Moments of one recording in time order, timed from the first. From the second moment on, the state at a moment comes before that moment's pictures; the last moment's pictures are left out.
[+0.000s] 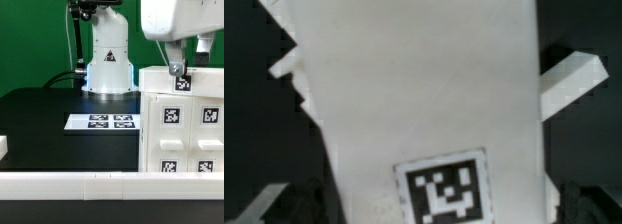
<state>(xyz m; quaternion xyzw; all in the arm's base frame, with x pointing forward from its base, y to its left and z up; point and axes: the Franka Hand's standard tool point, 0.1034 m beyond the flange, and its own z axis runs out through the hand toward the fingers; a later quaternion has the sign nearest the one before) 0.627 0.103 0.157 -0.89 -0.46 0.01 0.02</state>
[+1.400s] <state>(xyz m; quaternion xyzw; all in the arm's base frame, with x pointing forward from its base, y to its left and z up) 0.631 0.101 0.149 -1.00 0.02 0.01 0.04</state>
